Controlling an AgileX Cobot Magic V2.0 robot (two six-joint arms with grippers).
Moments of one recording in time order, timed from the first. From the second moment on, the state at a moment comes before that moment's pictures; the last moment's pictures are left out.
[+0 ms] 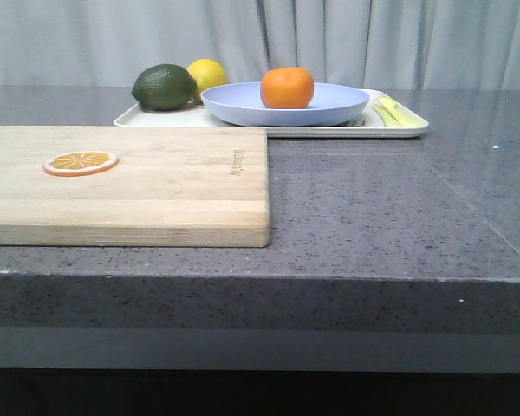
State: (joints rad) left arm -0.20 0.20 -0.11 0.02 0.03 0.03; right arm 0.10 0.36 -0.67 0.13 0.88 -0.07
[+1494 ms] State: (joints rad) left arm -0.09 0.00 0.01 -0.09 0.06 0.03; right arm 0.10 0.36 -0.67 0.13 0.88 -0.07
